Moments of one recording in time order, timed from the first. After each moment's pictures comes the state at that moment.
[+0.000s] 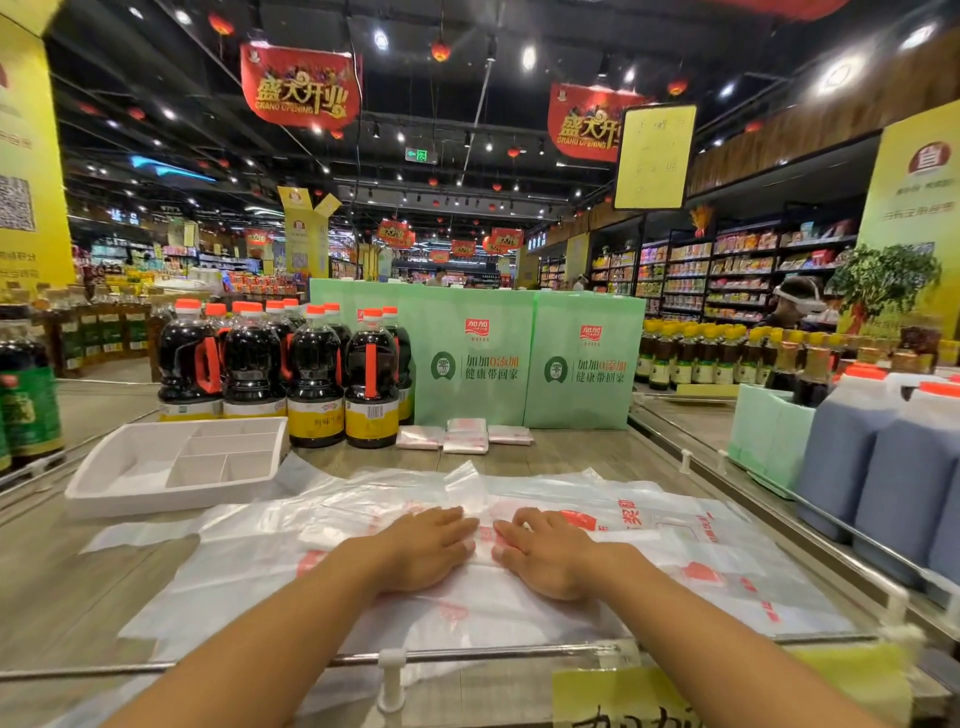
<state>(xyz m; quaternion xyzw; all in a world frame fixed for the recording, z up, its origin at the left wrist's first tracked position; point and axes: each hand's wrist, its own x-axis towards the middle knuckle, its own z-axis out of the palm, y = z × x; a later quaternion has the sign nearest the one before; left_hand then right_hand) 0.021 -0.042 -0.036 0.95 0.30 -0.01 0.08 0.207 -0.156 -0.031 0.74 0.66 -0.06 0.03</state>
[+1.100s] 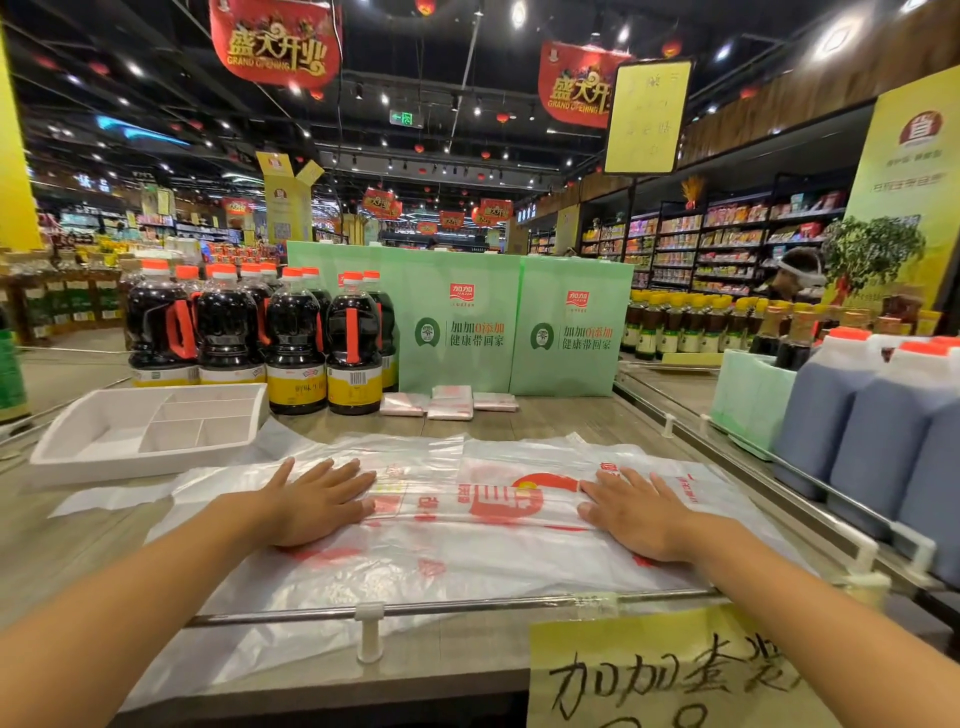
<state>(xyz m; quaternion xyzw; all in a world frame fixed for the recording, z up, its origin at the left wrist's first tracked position) -0.063 0.004 -0.039 0.91 0.40 -0.12 -0.02 0.304 -0.215 -0.036 0.82 0.57 -0.05 0.04</state>
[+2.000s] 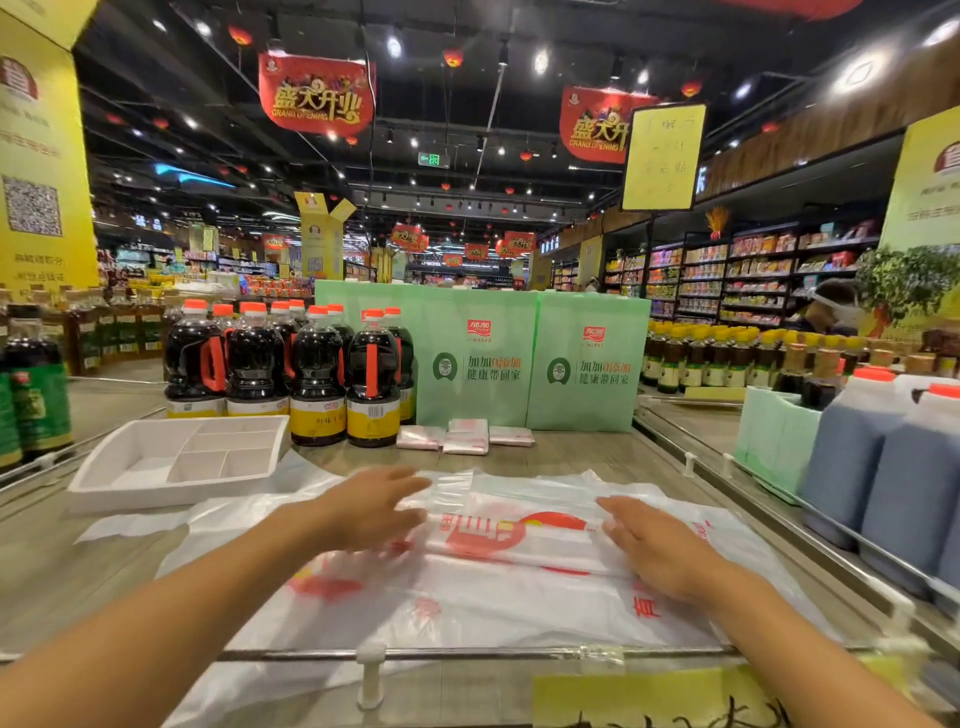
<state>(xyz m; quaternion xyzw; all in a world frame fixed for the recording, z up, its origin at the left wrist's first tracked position) -0.025 -0.028 0.005 0.94 0.34 0.07 0.02 0.314 -0.222 -0.033 0.79 0.58 -0.05 -0.19</state>
